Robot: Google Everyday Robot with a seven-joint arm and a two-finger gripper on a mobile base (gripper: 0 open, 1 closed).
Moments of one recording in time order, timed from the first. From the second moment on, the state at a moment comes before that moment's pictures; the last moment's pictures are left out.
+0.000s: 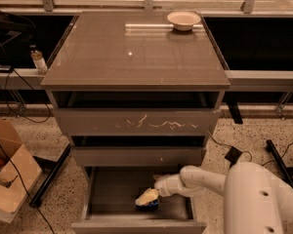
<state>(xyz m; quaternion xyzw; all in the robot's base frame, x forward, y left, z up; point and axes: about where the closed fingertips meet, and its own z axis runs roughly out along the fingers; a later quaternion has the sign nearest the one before) 0.573 -0.015 0.243 -0.38 0.81 0.36 0.26</state>
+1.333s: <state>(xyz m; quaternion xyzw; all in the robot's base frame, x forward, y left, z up) 0.559 -0.013 0.130 -0.40 0.86 0.27 0.17</state>
